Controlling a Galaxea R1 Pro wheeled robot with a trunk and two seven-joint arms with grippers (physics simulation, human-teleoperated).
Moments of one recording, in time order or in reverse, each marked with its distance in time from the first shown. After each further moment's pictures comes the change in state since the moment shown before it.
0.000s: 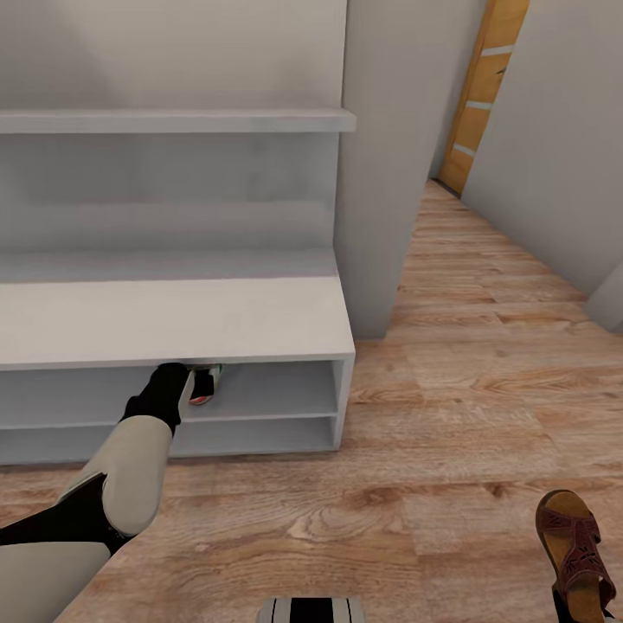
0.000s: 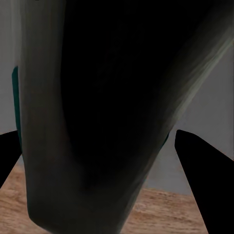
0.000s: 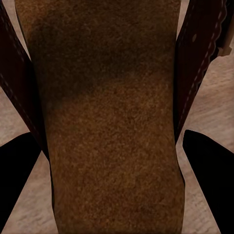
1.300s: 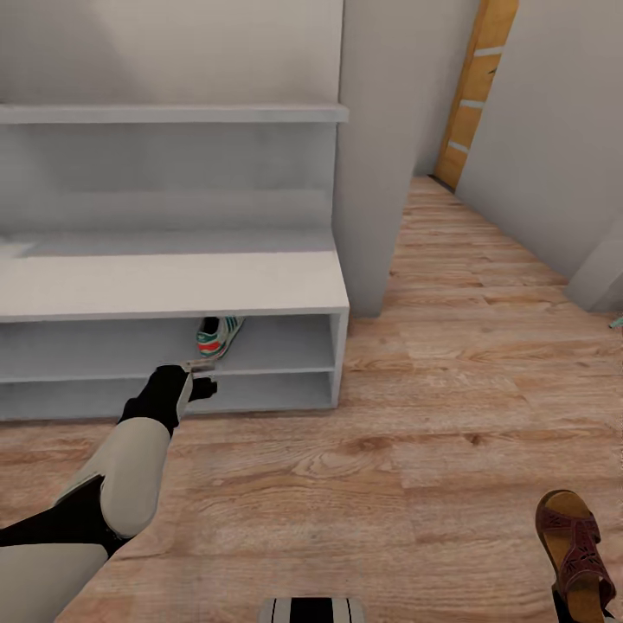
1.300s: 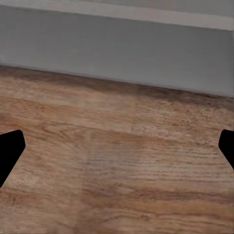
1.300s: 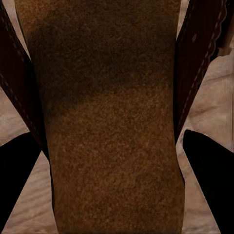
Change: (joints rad) left arm 0.007 0.009 -0.001 0.005 -0.008 -0.001 0.009; right arm 0.000 0.000 0.000 0.000 0.000 0.000 0.000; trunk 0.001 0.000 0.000
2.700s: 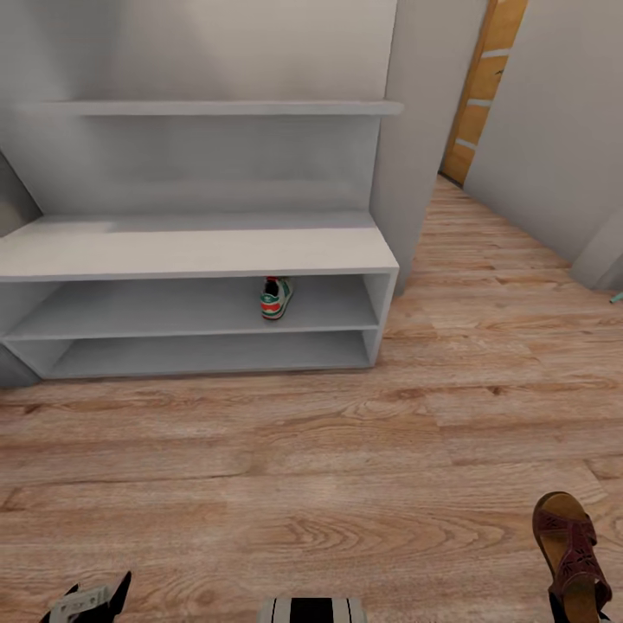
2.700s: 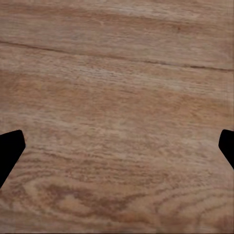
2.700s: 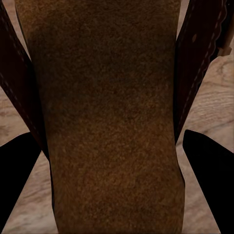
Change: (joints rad) left arm 0.916 0.224 0.021 0.012 0.483 -1.147 -0.416; right arm 0.000 0.009 0.002 0.007 0.001 0.000 0.001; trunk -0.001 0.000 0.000
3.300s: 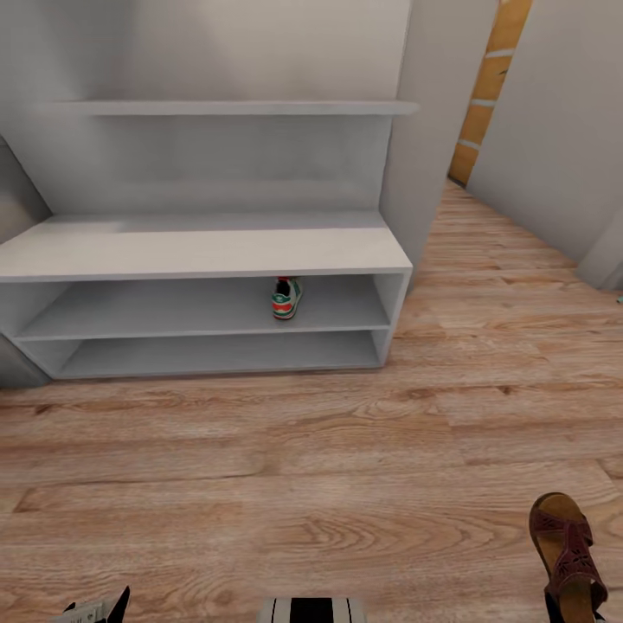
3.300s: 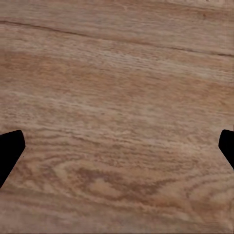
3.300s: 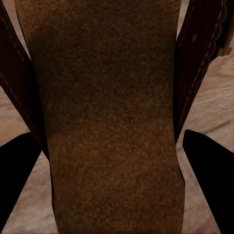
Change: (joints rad) left arm 0.018 -0.003 -0.004 0.040 0.020 -0.014 0.007; right arm 0.000 0.013 -0.001 -0.001 -0.001 -0.001 0.000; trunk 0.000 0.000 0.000
